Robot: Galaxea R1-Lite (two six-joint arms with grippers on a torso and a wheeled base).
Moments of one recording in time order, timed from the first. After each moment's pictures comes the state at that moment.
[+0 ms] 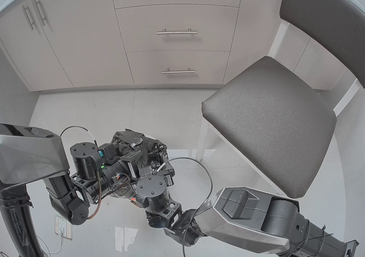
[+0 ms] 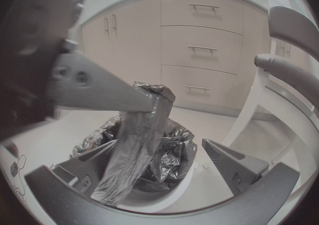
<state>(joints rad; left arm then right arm) -0.39 2.17 -0.44 -1.53 -0.11 -0.29 1.01 2.73 -1.59 -1.11 -0.76 -0.11</state>
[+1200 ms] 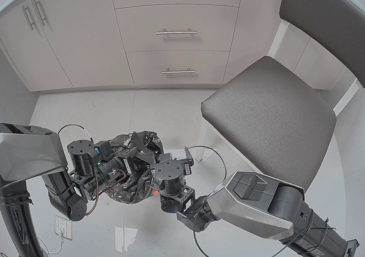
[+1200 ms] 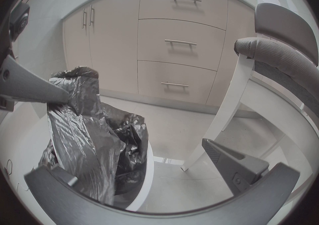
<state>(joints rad) -0.34 2.18 -0.46 -1.53 -0.11 -0.29 0.92 2.73 -1.59 -1.11 -0.82 -0.11</state>
